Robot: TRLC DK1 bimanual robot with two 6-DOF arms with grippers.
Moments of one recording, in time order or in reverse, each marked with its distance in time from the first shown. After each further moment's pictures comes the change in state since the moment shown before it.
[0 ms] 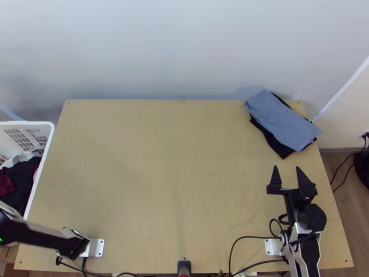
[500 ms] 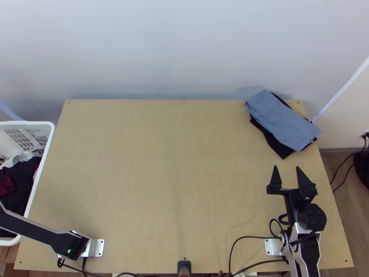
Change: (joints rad) left arm 0.121 0.482 0.247 -0.182 0.200 -0.069; right arm 0.000 0.000 0.000 0.000 0.000 0.000
